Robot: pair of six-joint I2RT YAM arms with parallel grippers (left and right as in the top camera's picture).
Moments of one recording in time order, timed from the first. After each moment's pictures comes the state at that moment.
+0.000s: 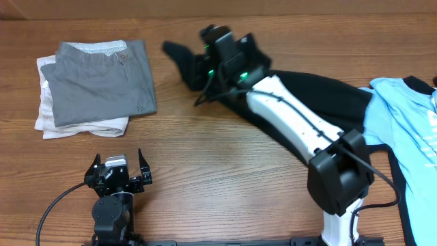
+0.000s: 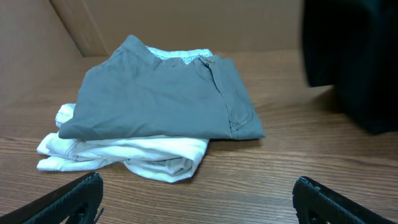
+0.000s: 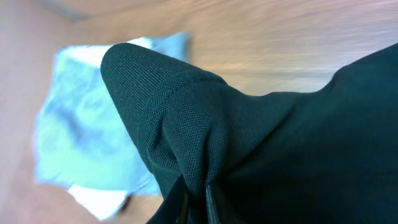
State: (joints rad) left arm -0.03 0.02 0.10 -0.31 -0.22 0.04; right arm 0.61 2.03 1.74 -0.40 -0.17 0.58
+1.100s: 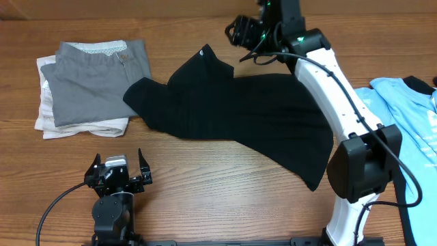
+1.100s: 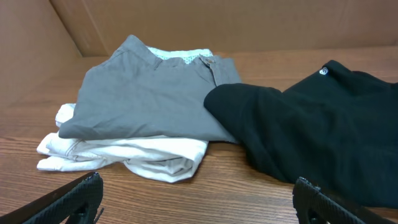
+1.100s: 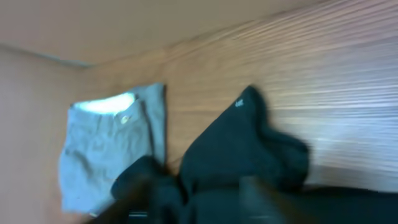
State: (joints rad) left arm -0.03 0.02 0.10 -0.31 -0.22 0.04; right arm 0.35 2.03 1.89 -0.56 -0.35 0.56
